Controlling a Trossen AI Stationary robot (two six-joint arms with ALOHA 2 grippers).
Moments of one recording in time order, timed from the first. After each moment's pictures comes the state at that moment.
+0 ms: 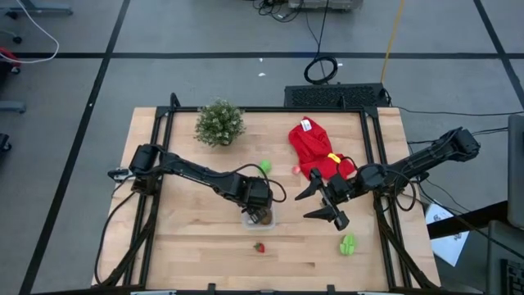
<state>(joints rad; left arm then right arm) -0.19 1.96 1.43 -0.81 -0.13 -0.79 0.35 1.10 0.59 0.66 -0.04 0.21</state>
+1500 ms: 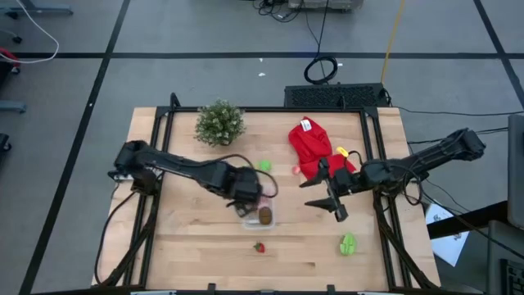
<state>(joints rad) -0.24 1.81 1.68 -1.31 -0.23 -0.78 0.31 0.97 0.59 0.39 0.08 0.14</state>
